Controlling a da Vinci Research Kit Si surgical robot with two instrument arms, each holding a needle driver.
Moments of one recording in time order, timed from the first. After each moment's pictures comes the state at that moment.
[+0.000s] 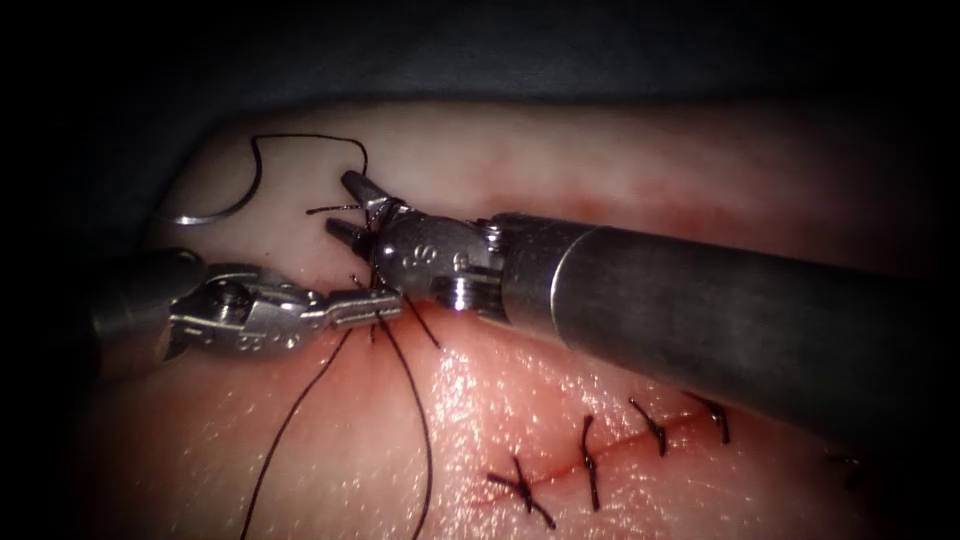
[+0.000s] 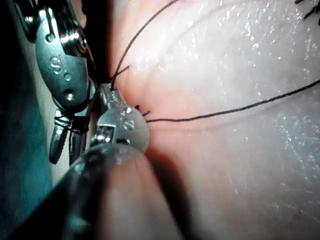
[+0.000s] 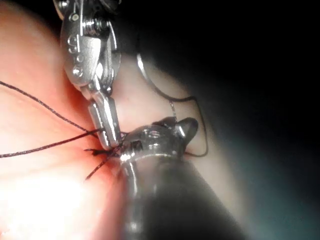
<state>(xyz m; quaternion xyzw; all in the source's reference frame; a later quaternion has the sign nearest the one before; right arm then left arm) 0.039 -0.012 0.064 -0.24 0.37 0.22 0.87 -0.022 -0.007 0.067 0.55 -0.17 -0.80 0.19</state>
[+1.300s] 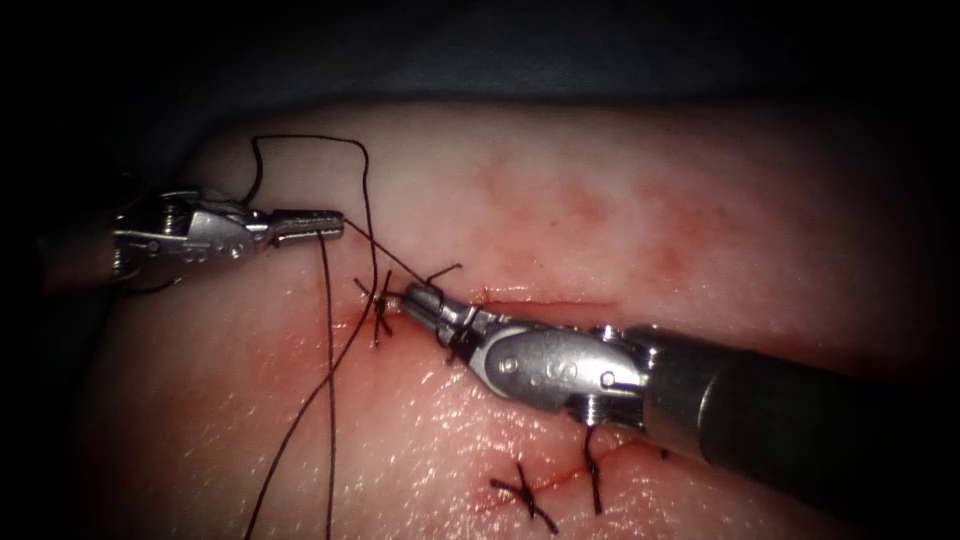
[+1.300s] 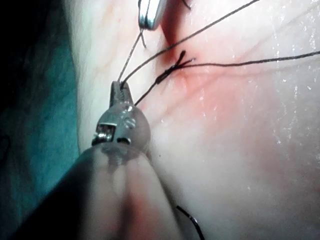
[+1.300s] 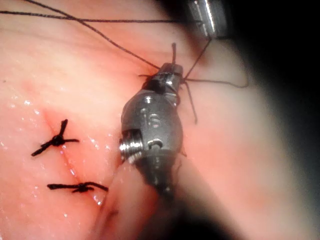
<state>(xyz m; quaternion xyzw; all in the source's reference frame) 0.031 -0.025 0.060 -0.15 0.53 0.21 0.80 -0.016 0.003 0.070 0.51 -0.15 -0.84 0.12</state>
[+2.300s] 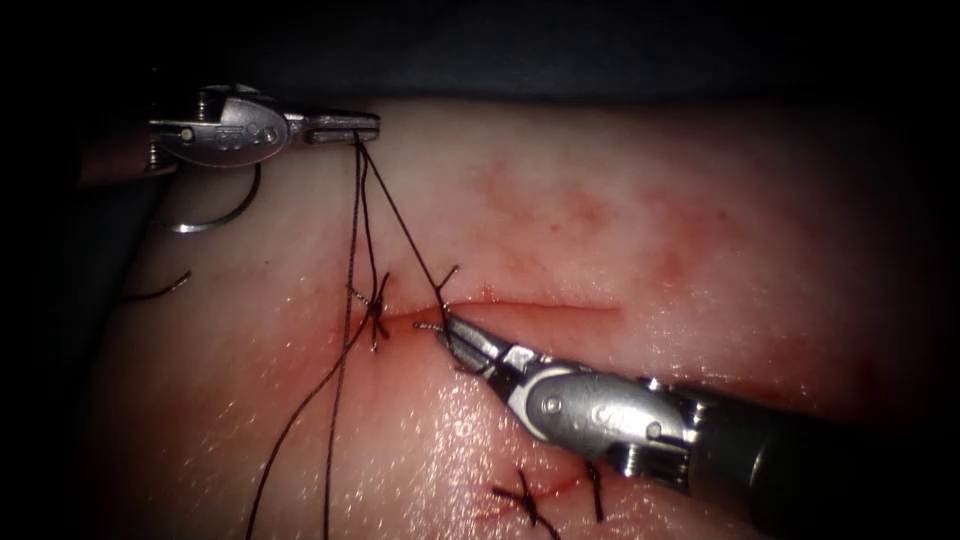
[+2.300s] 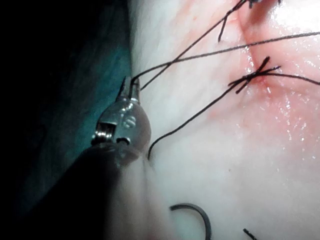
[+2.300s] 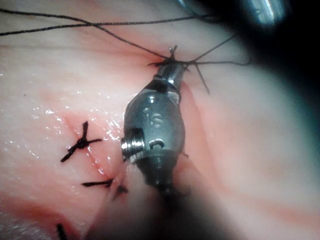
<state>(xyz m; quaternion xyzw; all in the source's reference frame) 0.029 -0.032 0.056 -0.11 0.51 0.24 0.82 -0.016 0.014 0.073 0.49 -0.15 -0.85 0.07</state>
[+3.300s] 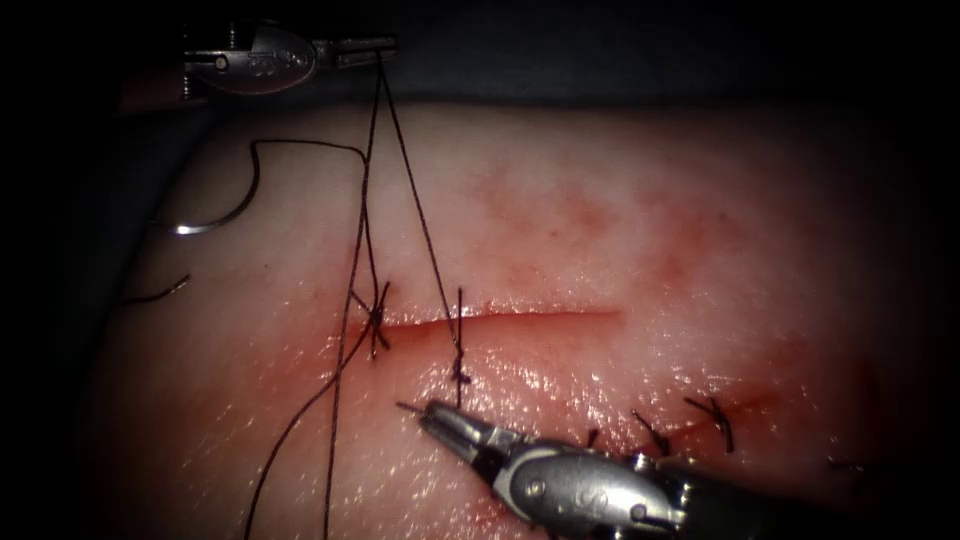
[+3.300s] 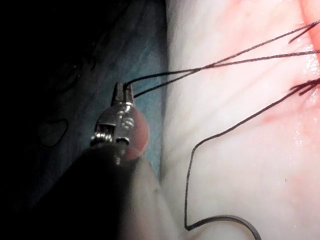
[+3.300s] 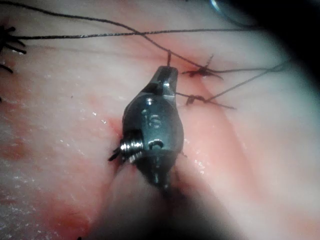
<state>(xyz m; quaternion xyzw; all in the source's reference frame) 0.031 -0.033 0.055 -0.10 0.51 0.28 0.81 -0.020 0.017 0.075 0.49 -0.19 -0.85 0.05</state>
